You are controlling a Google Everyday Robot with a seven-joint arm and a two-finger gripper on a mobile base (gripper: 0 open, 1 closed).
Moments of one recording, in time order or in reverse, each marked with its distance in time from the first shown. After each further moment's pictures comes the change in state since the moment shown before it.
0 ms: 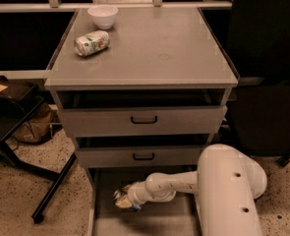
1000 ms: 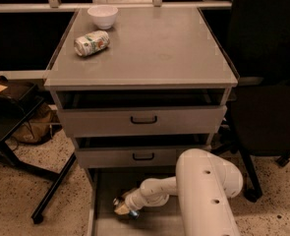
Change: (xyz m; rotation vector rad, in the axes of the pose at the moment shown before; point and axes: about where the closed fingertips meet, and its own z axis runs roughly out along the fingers) arm 0.045 0.007 0.065 -0.036 0.072 0.065
